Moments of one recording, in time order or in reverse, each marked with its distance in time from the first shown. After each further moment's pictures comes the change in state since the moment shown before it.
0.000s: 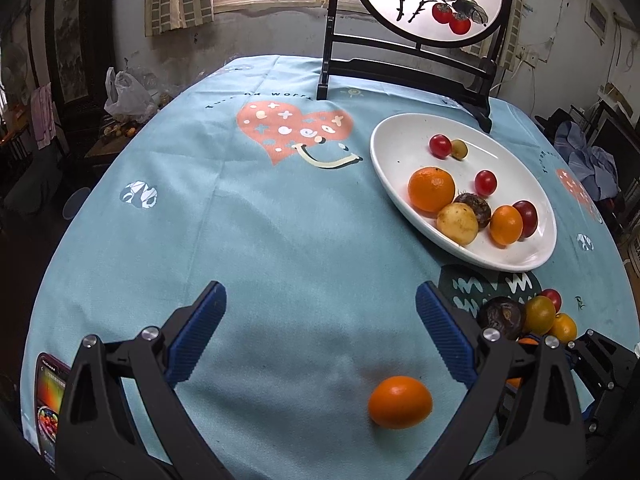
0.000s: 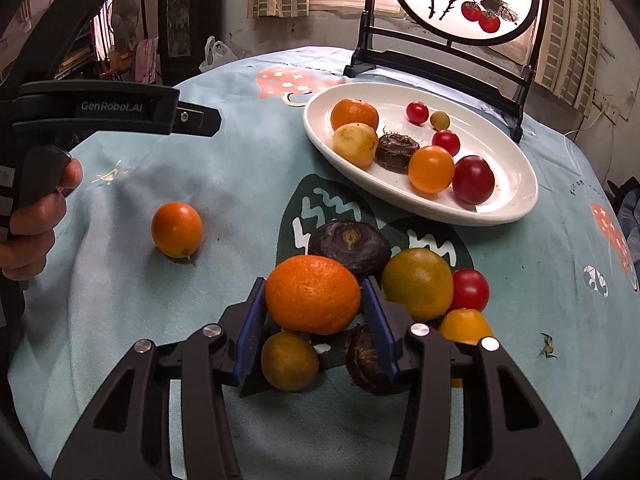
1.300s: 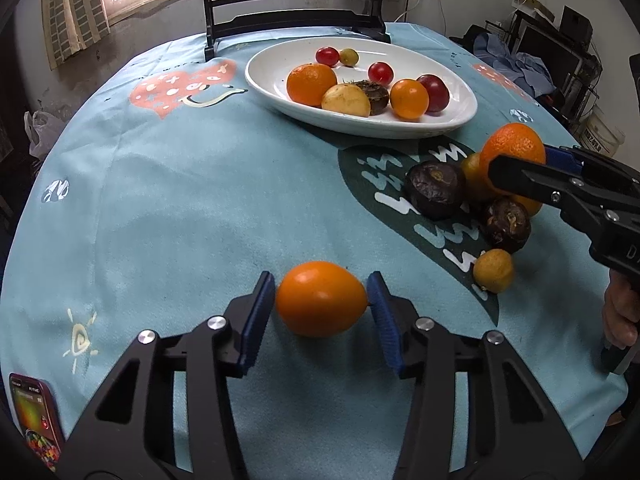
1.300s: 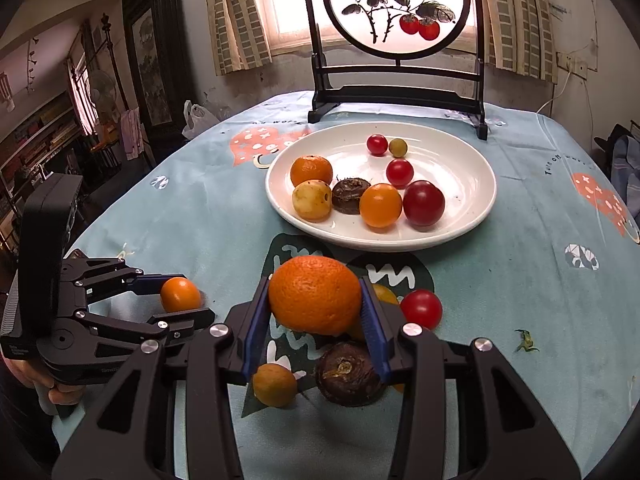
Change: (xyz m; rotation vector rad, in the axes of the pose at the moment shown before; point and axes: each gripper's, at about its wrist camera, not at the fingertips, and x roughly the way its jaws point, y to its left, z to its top) left arm 0.008 -0.040 -0.065 0.305 0.105 -0.194; right arm -0.034 -0.040 0.006 0.212 -0.145 0.038
